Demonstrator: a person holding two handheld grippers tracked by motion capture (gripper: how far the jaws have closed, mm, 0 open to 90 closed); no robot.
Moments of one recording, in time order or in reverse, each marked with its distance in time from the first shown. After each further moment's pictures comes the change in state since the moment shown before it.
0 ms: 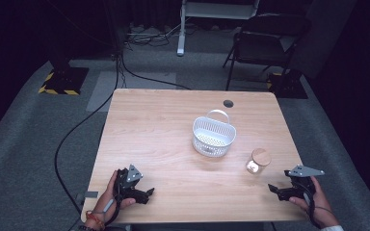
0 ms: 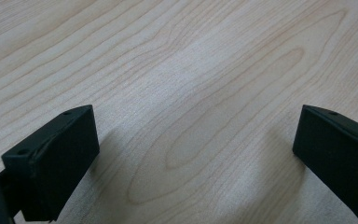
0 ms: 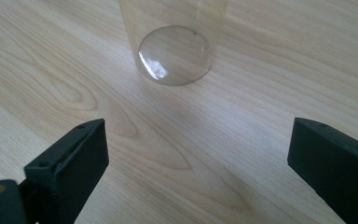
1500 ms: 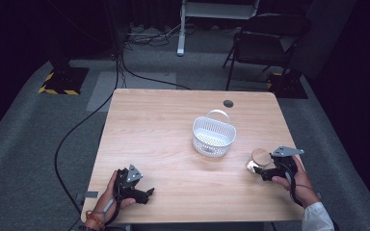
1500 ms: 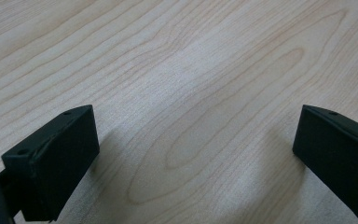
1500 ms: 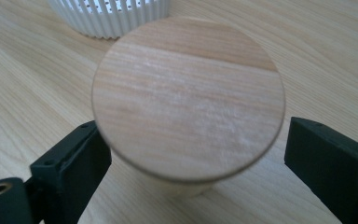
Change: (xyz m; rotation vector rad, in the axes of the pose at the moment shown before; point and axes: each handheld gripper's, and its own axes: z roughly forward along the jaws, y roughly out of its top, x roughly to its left) left arm 0.000 0.000 0.000 0.000 0.000 0.000; right arm 0.004 0.065 0.041 -0.014 0.006 -0.032
